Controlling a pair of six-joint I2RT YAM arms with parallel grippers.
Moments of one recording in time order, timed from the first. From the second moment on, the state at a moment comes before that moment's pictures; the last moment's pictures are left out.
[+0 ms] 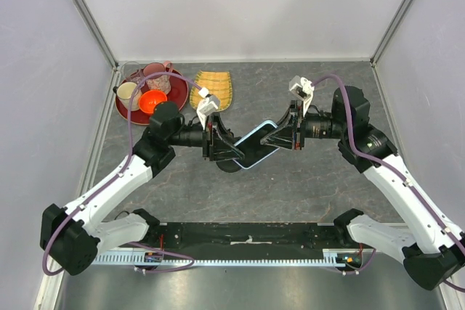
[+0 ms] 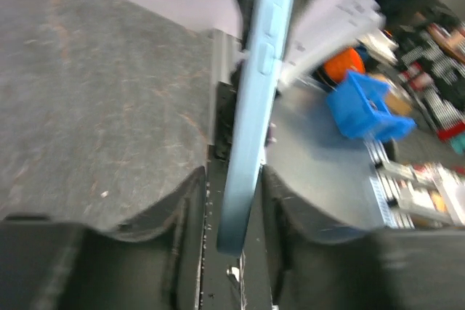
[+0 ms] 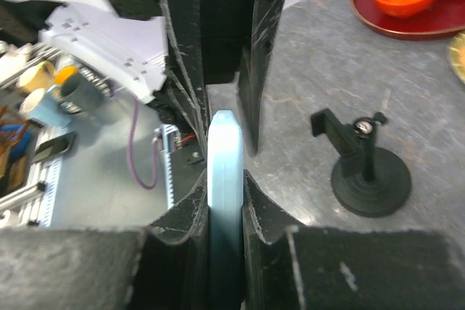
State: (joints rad) left arm -0.58 1.09 0.83 0.22 1.10 -0.44; right arm 0.49 1.02 1.13 -0.31 -0.96 0.24
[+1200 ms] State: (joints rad) left arm -0.90 1.09 0.97 -0.51 -0.29 -0.32; right arm 0.50 0.79 1.07 -0.48 -0.07 0.33
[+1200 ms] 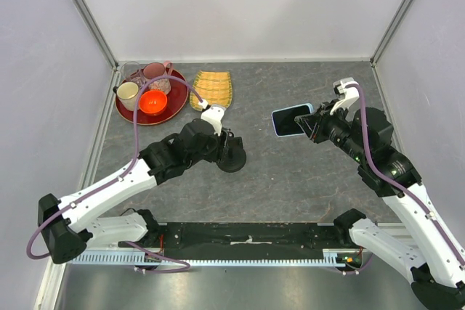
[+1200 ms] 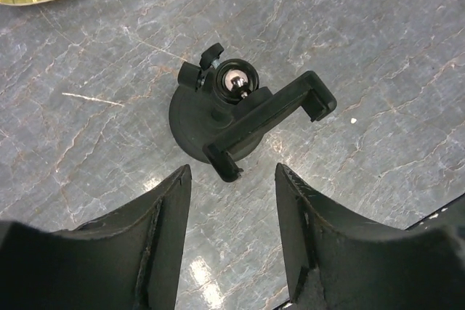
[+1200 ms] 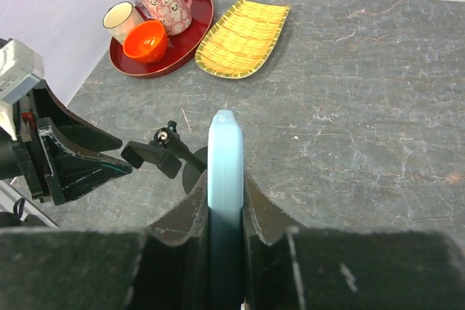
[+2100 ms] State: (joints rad) left arm -0.90 1.10 0.95 -0.45 -0.25 -0.09; right arm 0.50 0.88 1.10 -0.55 -0.42 0.16
